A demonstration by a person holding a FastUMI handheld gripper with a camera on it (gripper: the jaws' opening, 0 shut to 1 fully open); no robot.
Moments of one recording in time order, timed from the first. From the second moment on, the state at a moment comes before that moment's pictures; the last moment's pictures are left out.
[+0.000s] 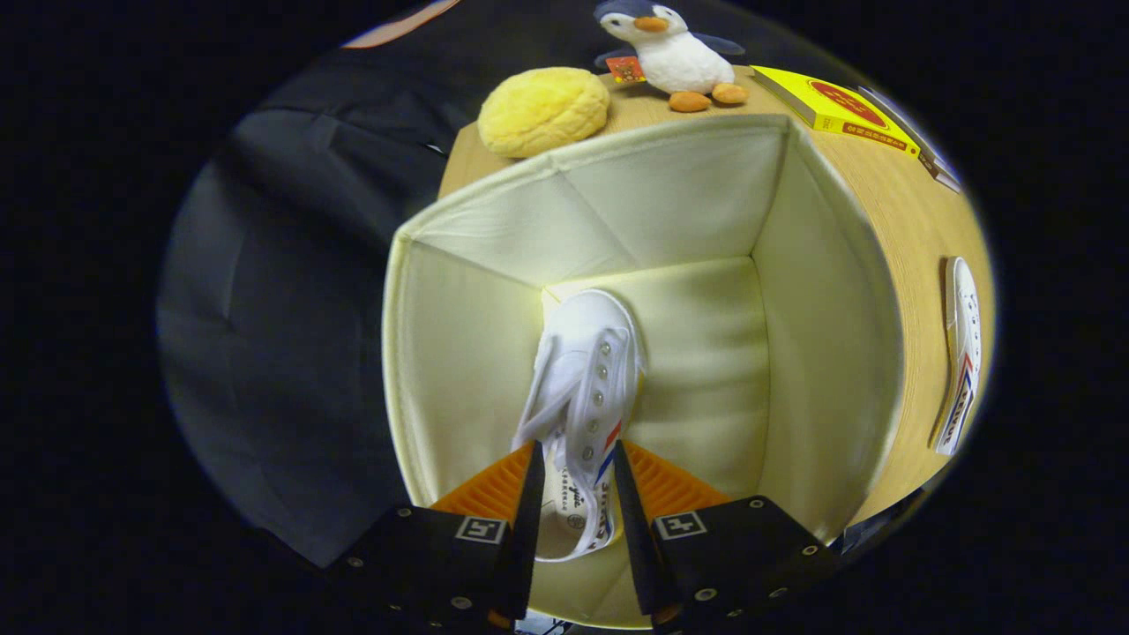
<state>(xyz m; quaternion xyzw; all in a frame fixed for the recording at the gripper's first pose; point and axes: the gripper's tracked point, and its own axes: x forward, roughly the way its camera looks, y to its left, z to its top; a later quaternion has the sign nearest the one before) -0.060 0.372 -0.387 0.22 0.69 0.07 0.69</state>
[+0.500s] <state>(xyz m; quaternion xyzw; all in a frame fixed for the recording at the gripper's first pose) -0.068 0.263 -0.298 0.24 0.59 0.13 0.76</state>
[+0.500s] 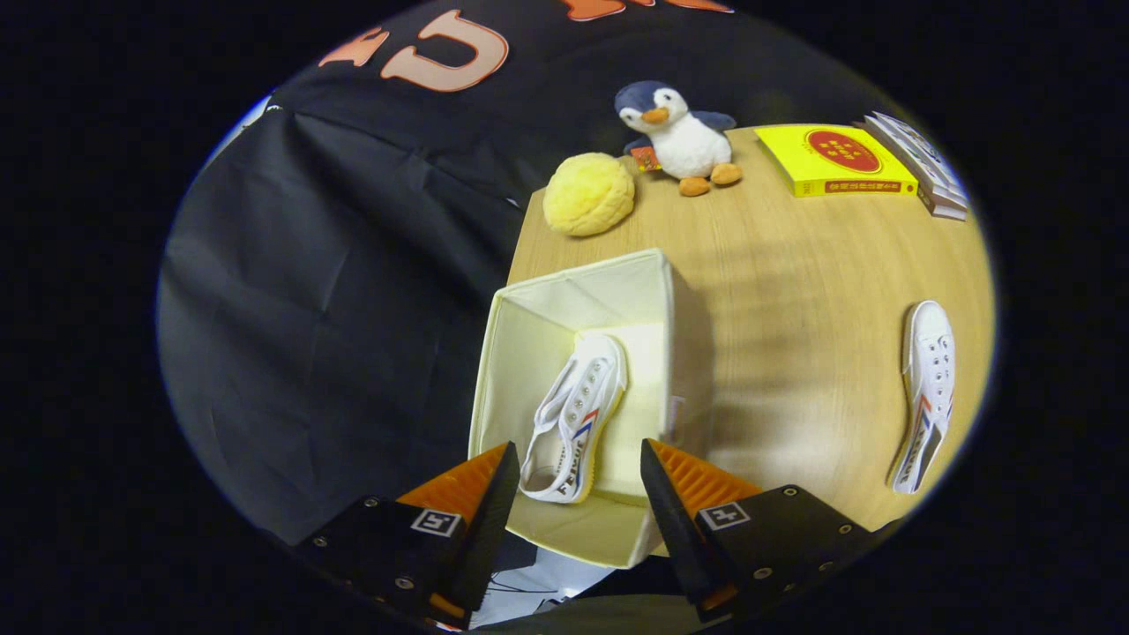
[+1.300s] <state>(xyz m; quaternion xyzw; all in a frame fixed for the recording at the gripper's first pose) -0.166 -0.057 -0.392 0.04 0.54 -0.10 0.83</state>
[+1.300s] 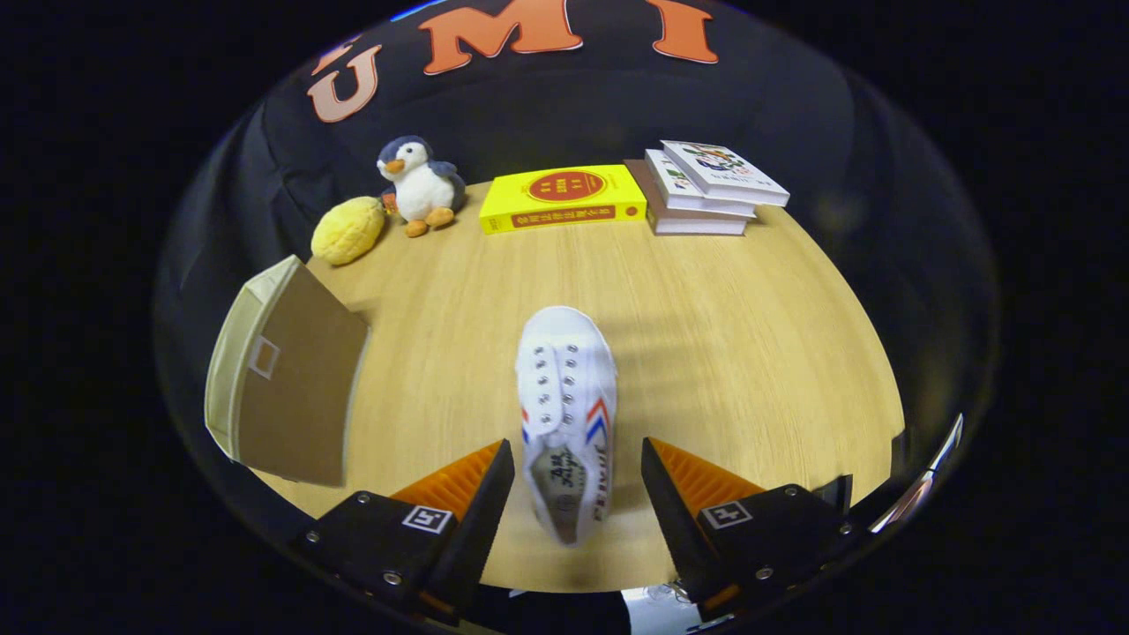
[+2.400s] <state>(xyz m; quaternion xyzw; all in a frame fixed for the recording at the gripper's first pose) -0.149 -0.077 -0.450 0.00 0.51 -0.02 0.86</state>
